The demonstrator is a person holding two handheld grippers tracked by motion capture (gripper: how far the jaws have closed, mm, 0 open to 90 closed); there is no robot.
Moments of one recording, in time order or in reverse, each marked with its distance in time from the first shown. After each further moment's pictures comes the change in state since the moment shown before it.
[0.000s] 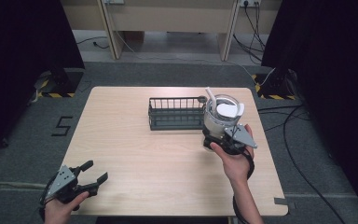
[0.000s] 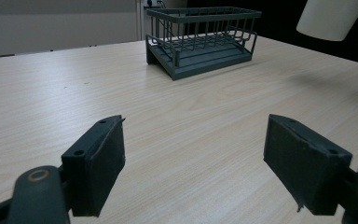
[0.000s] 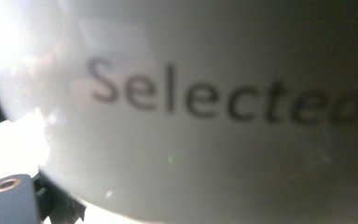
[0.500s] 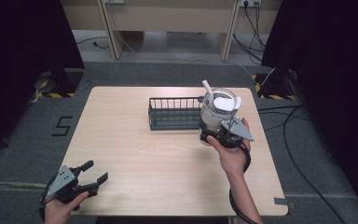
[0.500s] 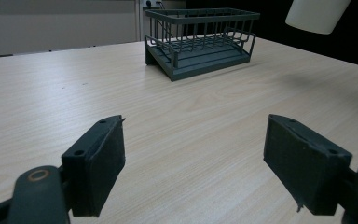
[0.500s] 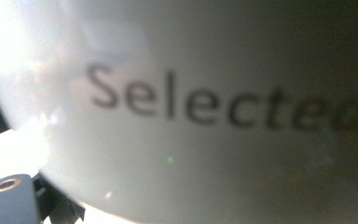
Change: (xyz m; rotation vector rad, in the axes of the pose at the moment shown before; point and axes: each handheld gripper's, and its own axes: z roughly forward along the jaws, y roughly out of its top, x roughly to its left) left arm -0.001 0.000 0.000 -0.004 -0.005 -0.006; right arm 0.004 0.013 0.015 -0.013 0.009 0.005
